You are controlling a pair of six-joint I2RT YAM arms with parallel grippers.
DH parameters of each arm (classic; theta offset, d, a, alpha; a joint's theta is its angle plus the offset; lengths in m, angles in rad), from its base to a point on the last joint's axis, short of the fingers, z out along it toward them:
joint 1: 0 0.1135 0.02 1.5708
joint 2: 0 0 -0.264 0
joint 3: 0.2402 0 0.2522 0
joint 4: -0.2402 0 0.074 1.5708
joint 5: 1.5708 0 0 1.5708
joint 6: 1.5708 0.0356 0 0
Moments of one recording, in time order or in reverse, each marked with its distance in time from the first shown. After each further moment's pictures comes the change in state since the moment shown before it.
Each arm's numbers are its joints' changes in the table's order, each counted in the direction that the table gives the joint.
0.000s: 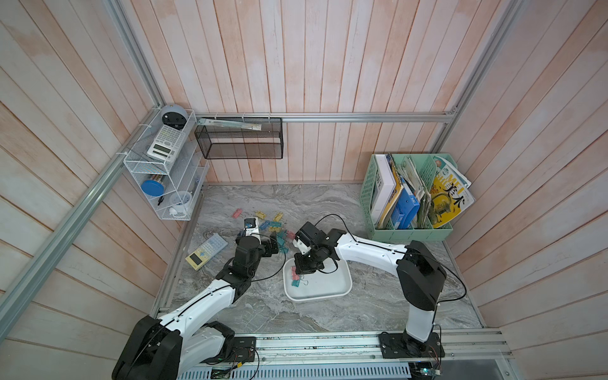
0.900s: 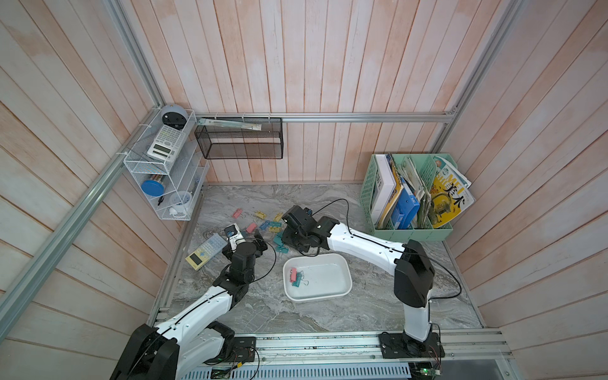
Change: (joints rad) left arm 0.021 0.072 -0.090 0.034 -0.318 -0.241; right arm 0.034 -0.115 0.317 0.002 0.385 0.607
